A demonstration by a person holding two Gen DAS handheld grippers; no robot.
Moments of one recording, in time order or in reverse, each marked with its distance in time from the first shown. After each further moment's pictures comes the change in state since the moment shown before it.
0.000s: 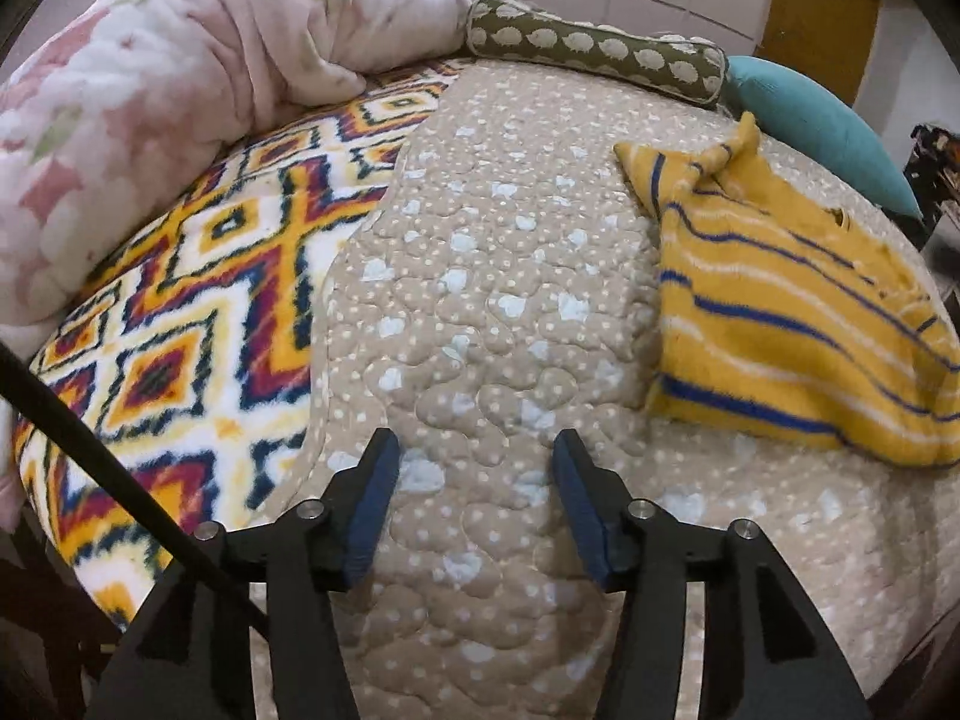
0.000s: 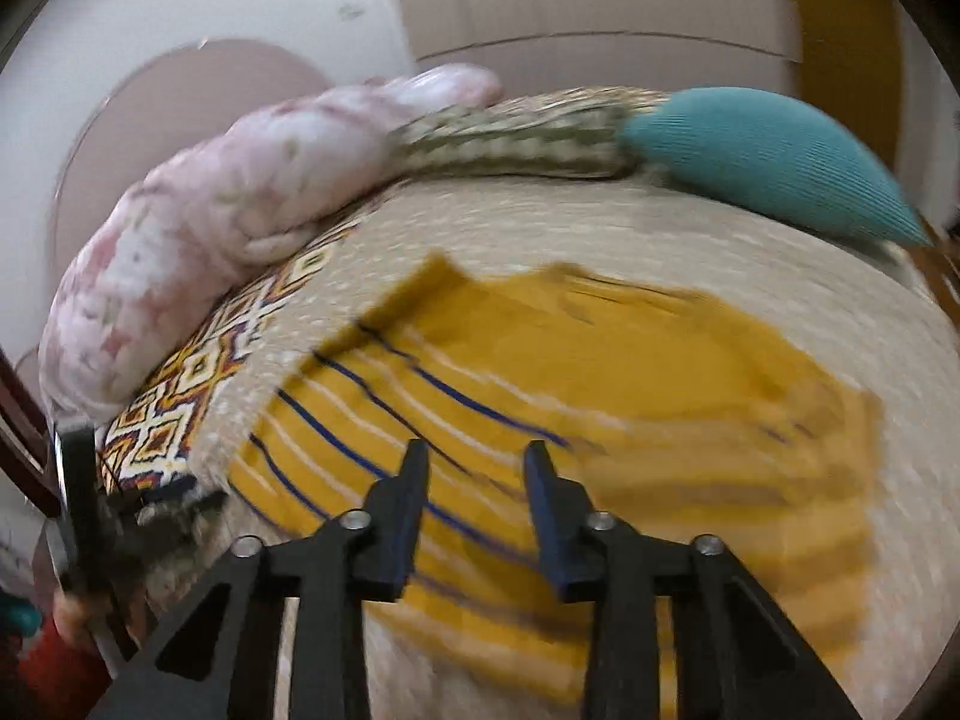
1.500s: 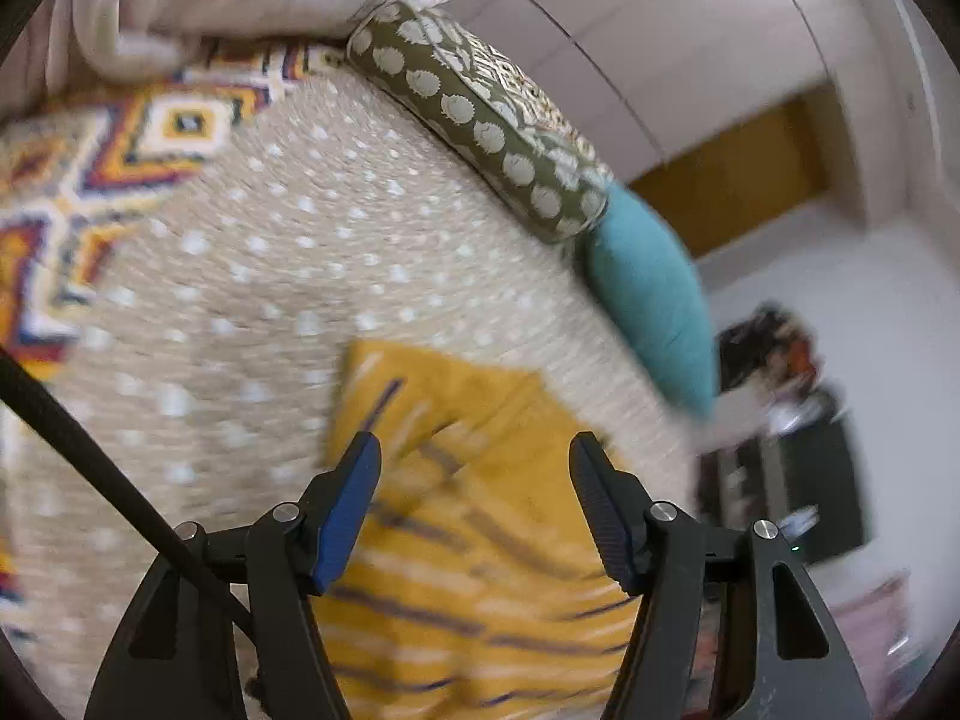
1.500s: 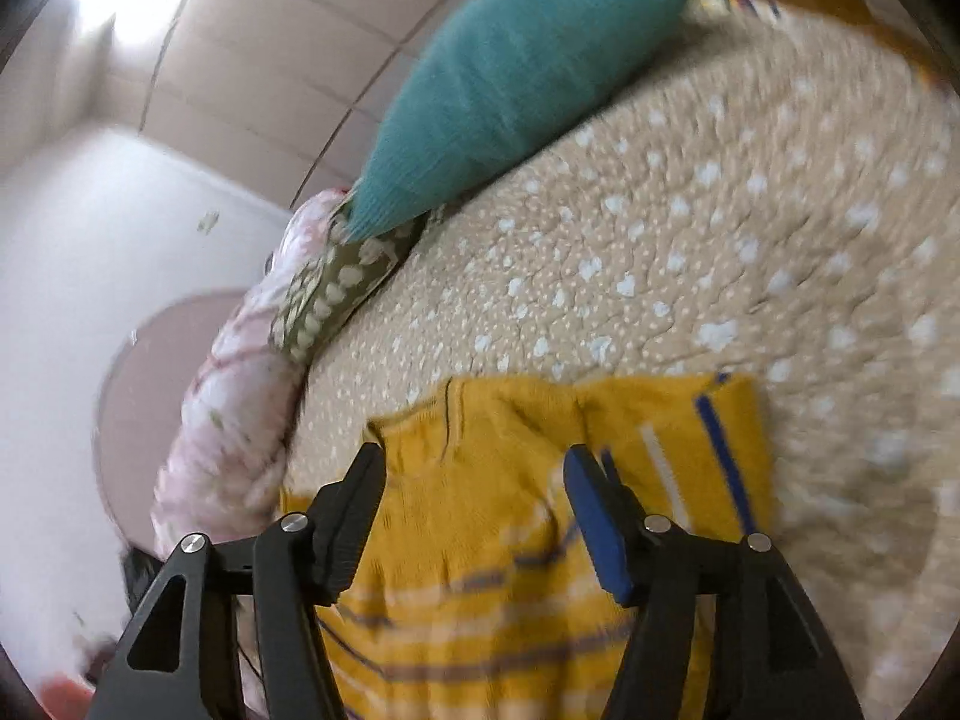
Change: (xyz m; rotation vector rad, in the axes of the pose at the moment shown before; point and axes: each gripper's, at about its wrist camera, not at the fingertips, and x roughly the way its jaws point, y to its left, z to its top) left arm 0.016 -0.043 0.170 -0.350 0.088 -0.589; right arm -0.008 -0.251 0.000 0.687 -0.113 0.191
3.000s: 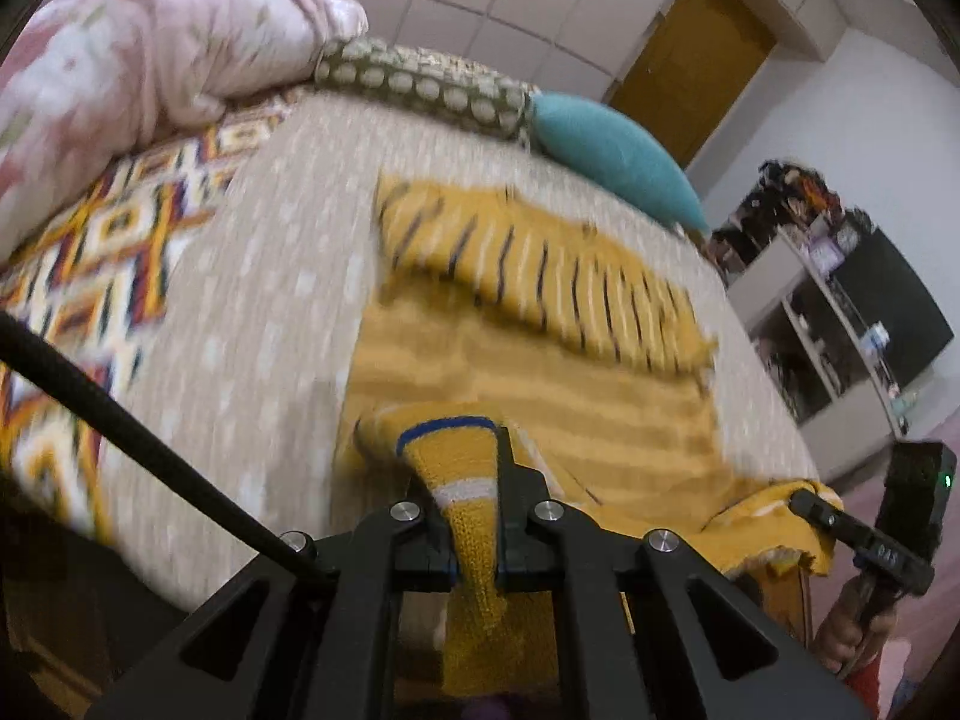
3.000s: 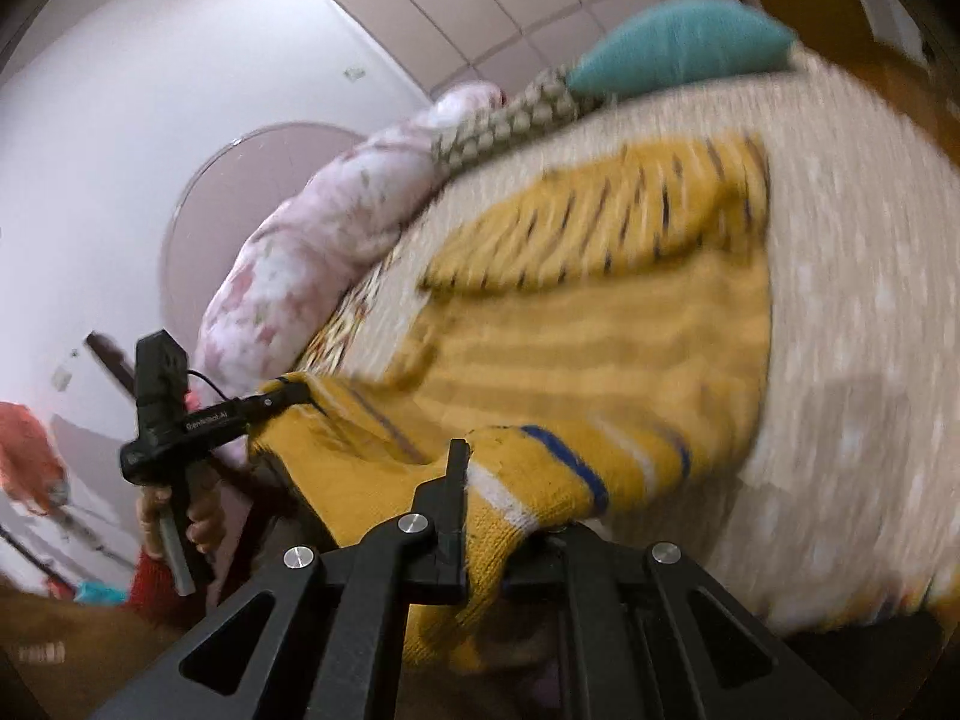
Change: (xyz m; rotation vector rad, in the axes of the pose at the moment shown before) left arm -0.118 -0.019 -0.211 0.330 -0.034 0.153; right arm -0.176 0.069 -0.261 -0.398 0.090 0.076
